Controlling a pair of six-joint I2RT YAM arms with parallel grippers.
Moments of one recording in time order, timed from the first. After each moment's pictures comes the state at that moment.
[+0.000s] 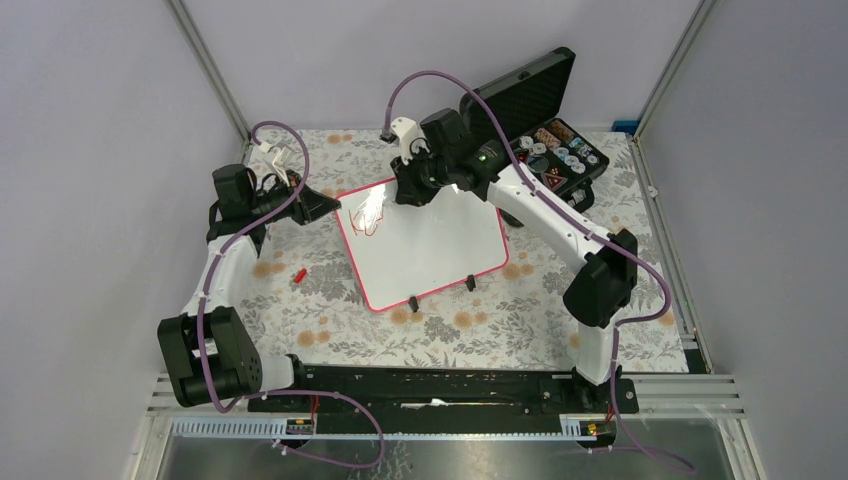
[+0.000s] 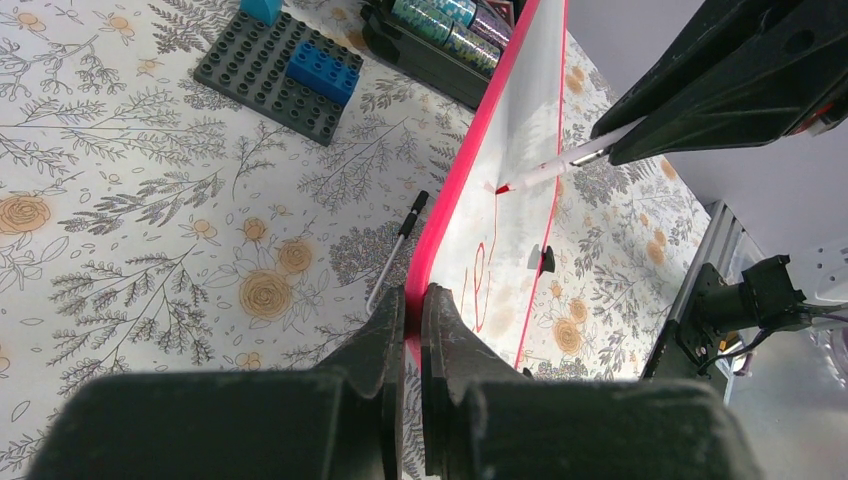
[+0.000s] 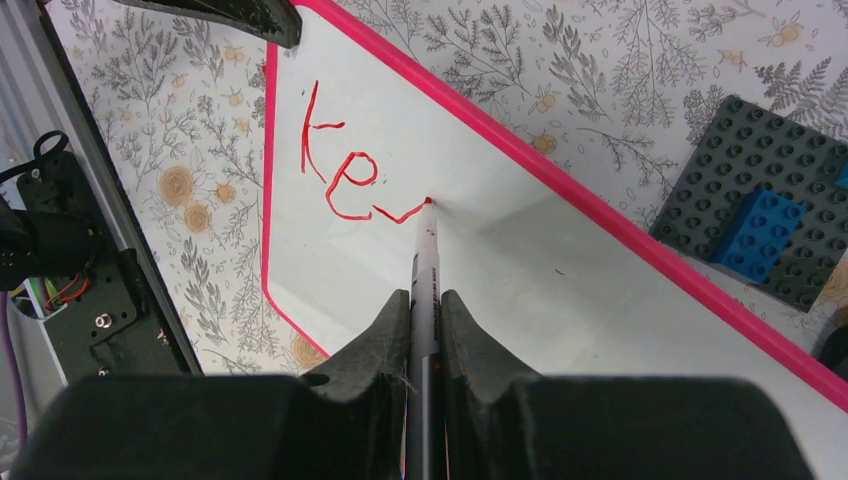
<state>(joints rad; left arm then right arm) 0.20 1.31 0.92 -0.08 1.10 -0.10 0.73 1.92 1.94 -0.72 -0.36 -0.09</state>
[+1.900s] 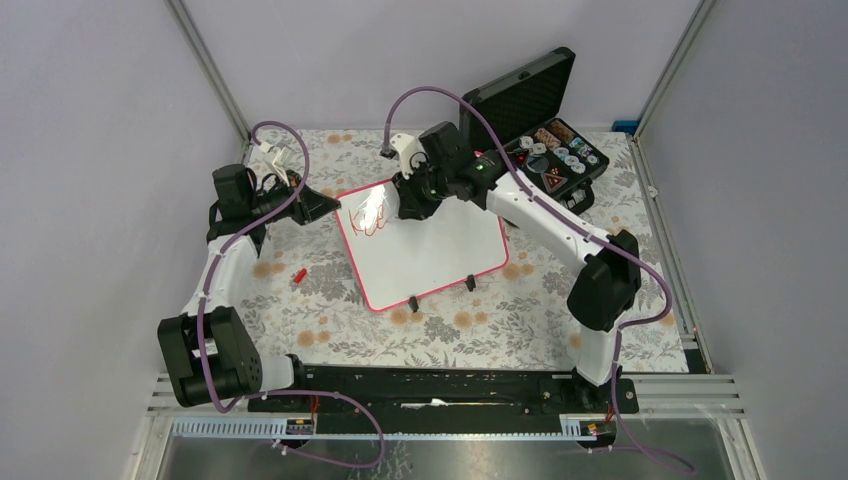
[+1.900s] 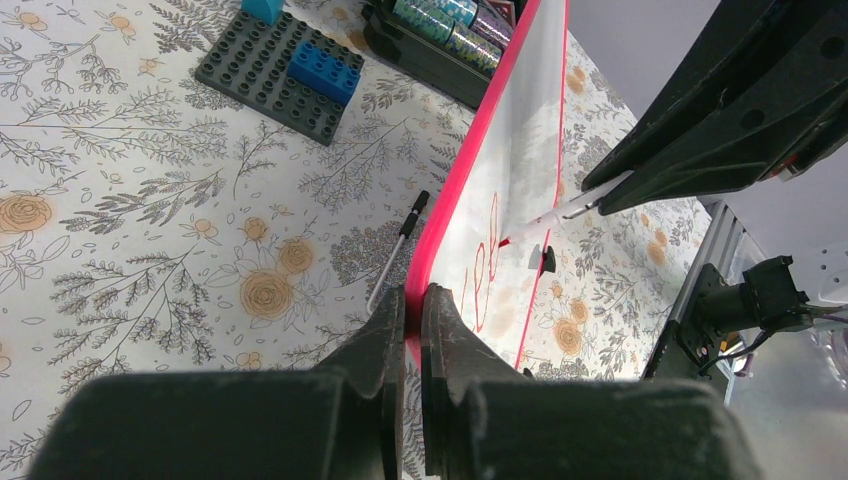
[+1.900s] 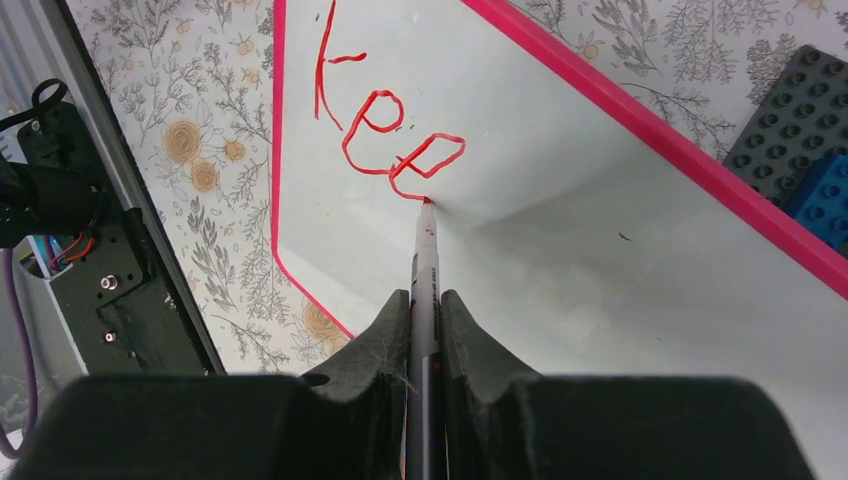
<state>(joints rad) 0.20 1.31 0.92 -0.08 1.10 -0.10 0.75 1.89 1.84 -0.71 -0.38 -0.10</state>
